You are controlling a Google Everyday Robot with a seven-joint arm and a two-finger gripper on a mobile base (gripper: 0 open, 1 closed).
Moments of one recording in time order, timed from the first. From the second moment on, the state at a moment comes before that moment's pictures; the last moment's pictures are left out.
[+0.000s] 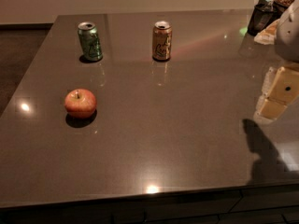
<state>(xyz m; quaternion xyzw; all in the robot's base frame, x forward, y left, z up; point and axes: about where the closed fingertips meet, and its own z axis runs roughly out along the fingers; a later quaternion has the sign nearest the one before) 0.438 -0.214 0.987 -0.60 0.78 -0.05 0.18</state>
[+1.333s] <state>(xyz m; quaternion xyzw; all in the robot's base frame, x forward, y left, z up) 0.585 -0.177 0.987 -0.56 0.78 -0.01 0.27</state>
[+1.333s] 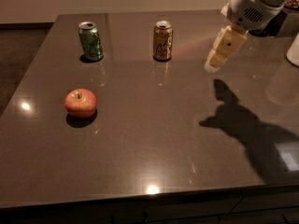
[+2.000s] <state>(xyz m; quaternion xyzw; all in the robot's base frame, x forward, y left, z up) 0.676 -0.142 0.963 -0.50 0.80 0.02 0.33</state>
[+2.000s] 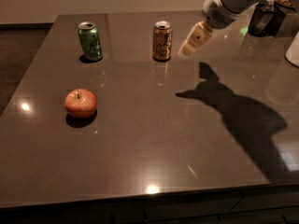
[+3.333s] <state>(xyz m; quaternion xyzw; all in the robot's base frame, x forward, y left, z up) 0.776 -0.055 0.928 -0.45 0.80 0.09 0.37</state>
